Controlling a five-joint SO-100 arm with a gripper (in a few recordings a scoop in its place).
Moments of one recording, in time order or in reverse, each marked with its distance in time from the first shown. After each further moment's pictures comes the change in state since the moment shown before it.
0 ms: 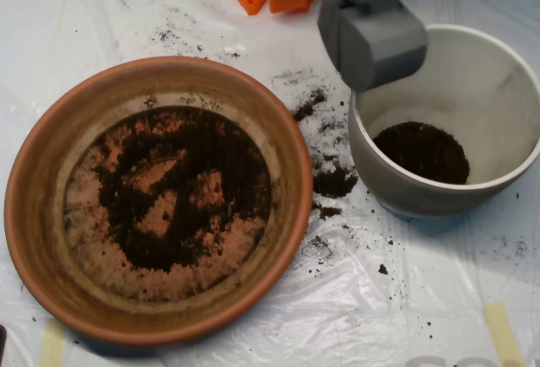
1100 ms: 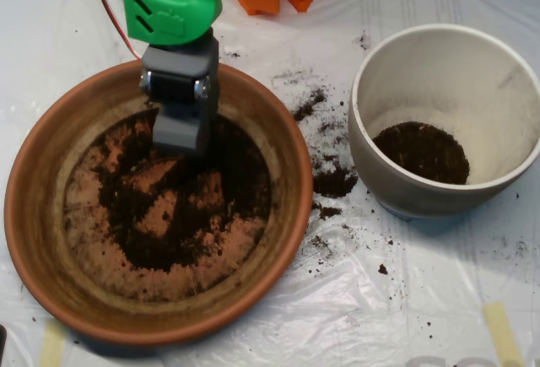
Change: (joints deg) arm 37.8 1.5 41.7 -29.4 -6.6
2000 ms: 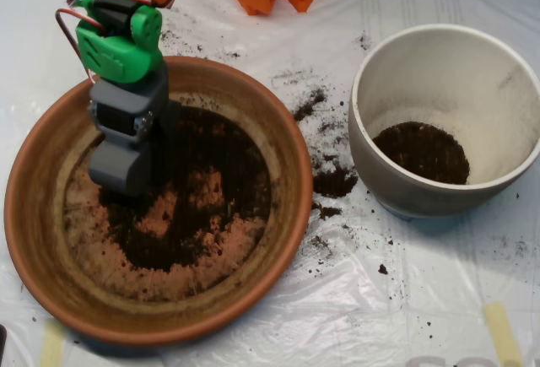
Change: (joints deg) arm 13.2 -20.6 -3.6 -11.2 -2.8
